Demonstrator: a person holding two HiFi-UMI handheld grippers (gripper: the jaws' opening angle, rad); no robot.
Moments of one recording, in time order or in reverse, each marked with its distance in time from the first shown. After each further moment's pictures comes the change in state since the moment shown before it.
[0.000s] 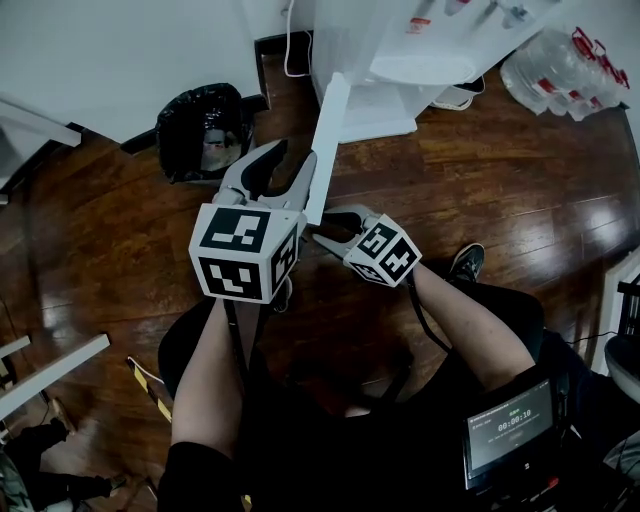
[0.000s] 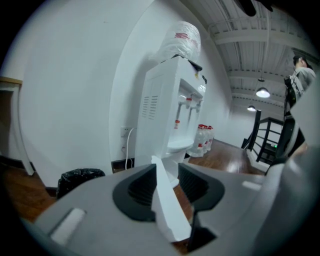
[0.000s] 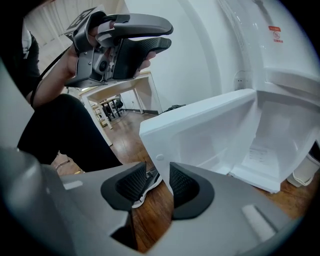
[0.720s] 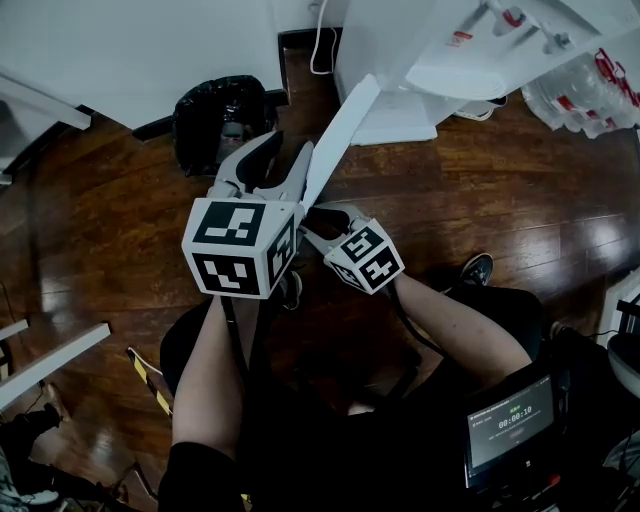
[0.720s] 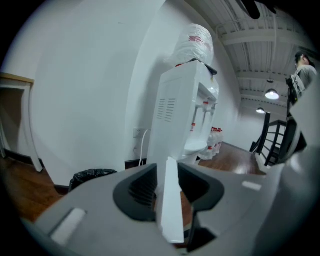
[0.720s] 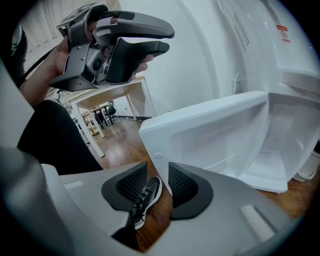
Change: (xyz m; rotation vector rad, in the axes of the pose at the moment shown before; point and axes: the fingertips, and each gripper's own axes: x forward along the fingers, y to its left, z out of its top) left arm -0.009 0.056 0.005 -0.048 -0.020 0.084; right arm 0.052 0.007 0.043 0.062 -0.072 -0.073
